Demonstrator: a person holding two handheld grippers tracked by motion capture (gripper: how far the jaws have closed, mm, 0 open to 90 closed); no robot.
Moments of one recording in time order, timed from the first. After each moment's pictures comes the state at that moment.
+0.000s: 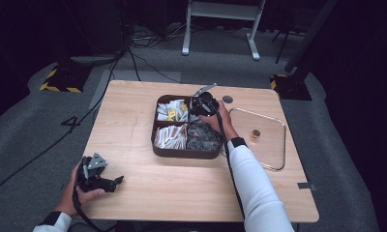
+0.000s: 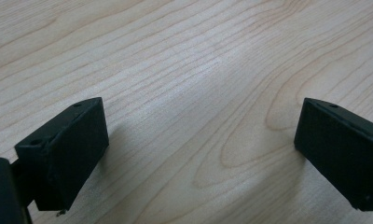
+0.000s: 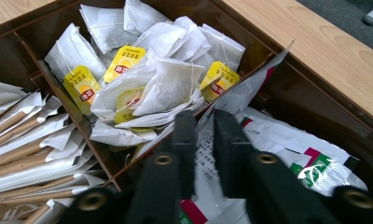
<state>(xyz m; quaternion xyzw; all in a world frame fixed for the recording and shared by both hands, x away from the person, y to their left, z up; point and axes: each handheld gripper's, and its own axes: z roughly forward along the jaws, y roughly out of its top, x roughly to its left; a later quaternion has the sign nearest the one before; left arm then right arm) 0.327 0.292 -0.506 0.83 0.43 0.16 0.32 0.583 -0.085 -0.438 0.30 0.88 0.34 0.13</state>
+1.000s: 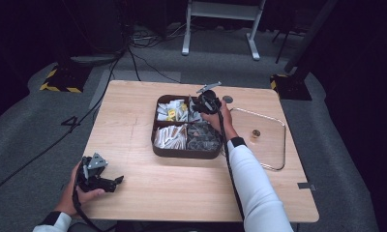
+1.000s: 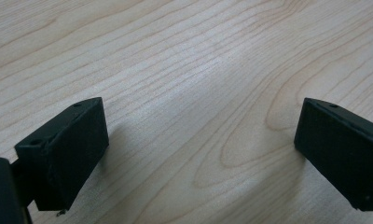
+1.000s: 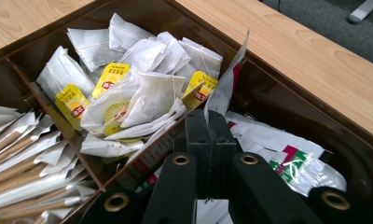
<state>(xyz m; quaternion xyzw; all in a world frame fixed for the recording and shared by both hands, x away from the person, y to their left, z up) 0.327 0.292 -0.506 0.83 0.43 0.16 0.32 0.585 -0.093 -0.433 0.34 0.86 0.36 0.14</state>
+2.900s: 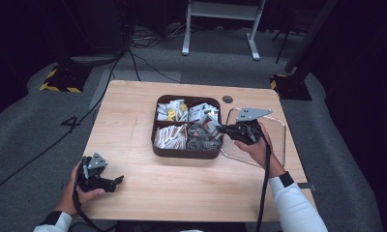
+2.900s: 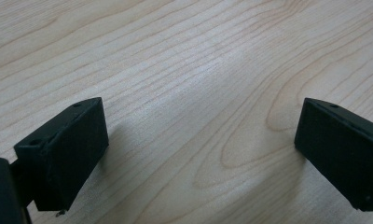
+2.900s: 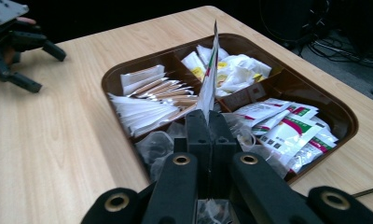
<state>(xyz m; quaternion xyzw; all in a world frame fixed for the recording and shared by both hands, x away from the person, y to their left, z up) 0.327 0.292 -0.507 0.83 0.43 0.16 0.32 0.436 -0.193 -0.373 0.23 0.84 0.47 0.14</state>
